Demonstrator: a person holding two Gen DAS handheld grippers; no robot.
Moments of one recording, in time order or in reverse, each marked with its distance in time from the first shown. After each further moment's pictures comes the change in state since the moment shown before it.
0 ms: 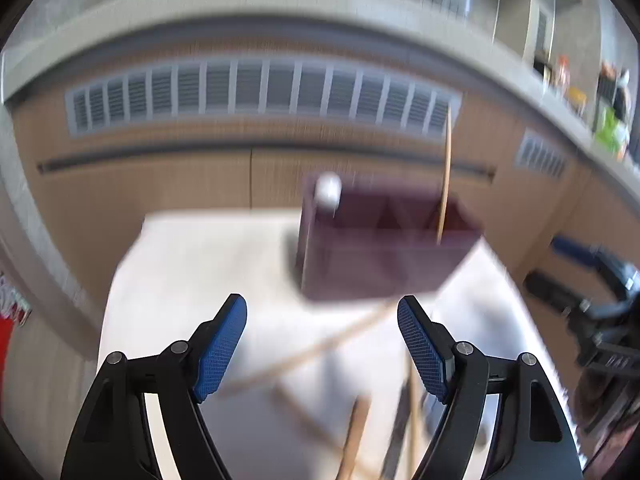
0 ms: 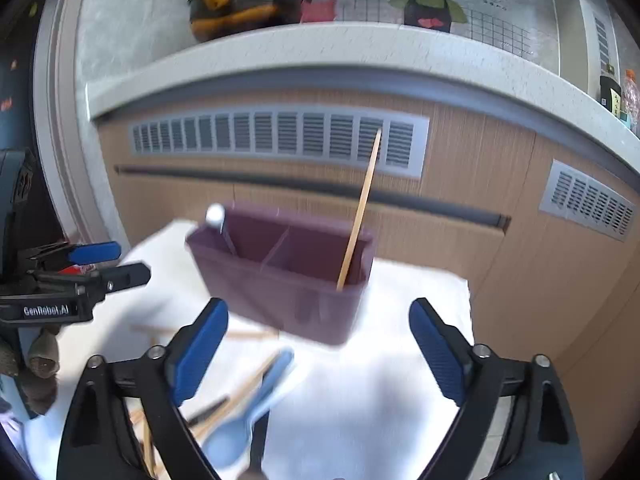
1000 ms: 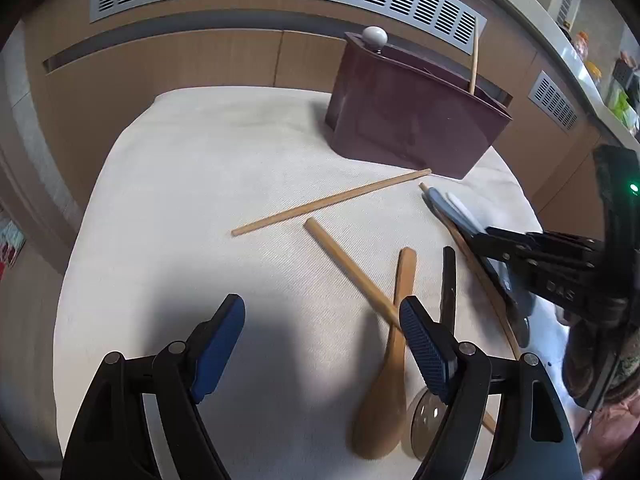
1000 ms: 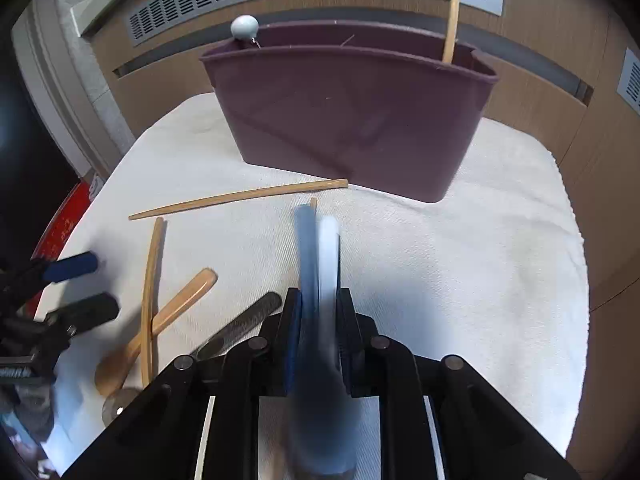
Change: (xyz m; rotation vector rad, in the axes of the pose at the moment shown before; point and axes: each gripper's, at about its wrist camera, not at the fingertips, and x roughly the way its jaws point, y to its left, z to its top) left arm 0.008 0.043 -0.082 -0.069 0.211 -0.056; right arm 0.069 0.042 -0.060 0.056 0.361 0.147
